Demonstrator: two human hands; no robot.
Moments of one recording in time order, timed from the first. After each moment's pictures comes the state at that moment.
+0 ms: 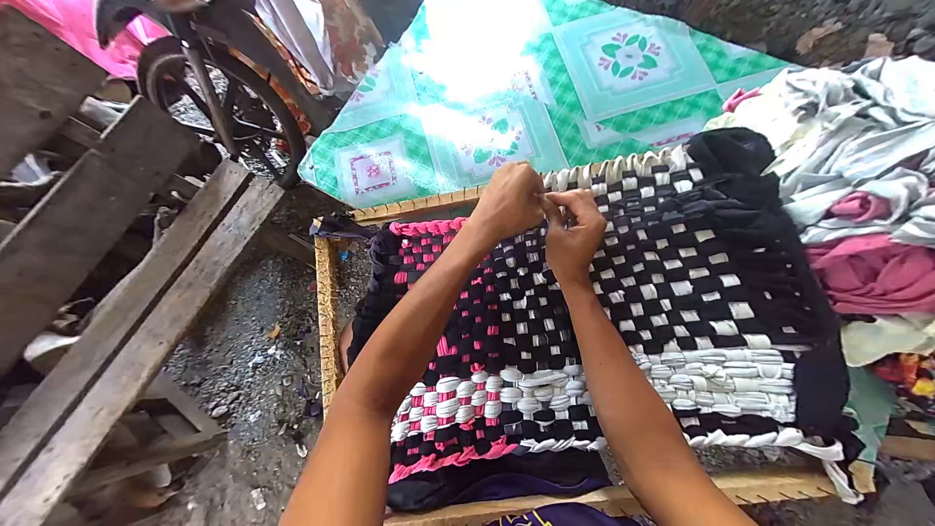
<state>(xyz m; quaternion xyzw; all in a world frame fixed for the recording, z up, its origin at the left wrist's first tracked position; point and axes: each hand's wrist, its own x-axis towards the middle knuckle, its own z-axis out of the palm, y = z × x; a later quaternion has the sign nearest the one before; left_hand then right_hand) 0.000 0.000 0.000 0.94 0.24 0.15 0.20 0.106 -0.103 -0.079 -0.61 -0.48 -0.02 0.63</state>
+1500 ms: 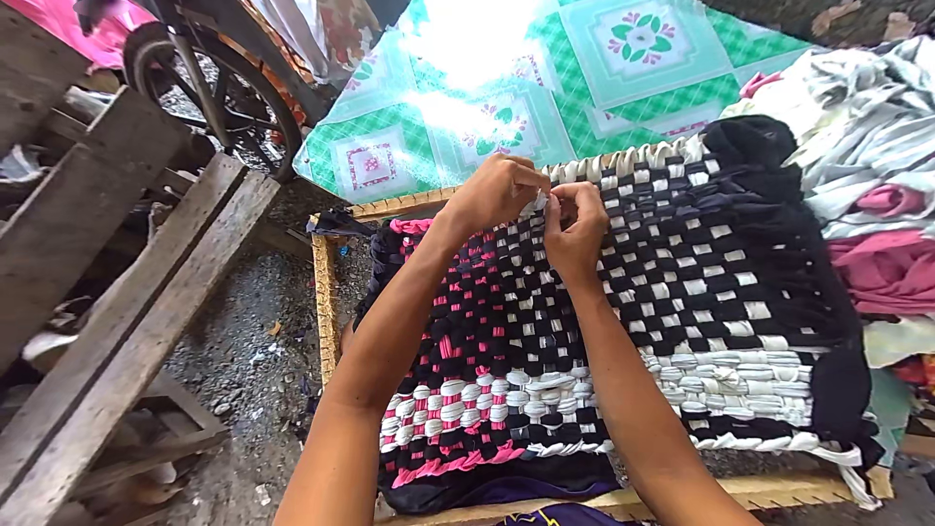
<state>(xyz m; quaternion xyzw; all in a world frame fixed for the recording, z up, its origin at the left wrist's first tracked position) -0.031 0.032 -0.005 0.95 0.05 0.21 0.23 0.098 -0.109 -0.072 -0.66 -0.51 -0.02 0.56</state>
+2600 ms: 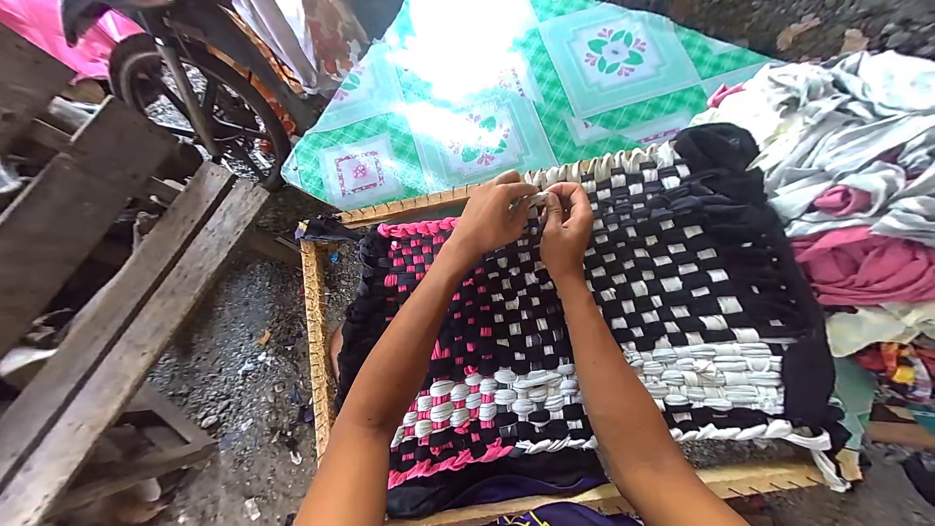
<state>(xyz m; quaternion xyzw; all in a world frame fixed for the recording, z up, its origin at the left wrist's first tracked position) -0.017 -0.006 -0.028 0.92 0.17 0.26 0.23 0.106 -0.108 -0.070 -0.62 -0.42 0.10 0.66</state>
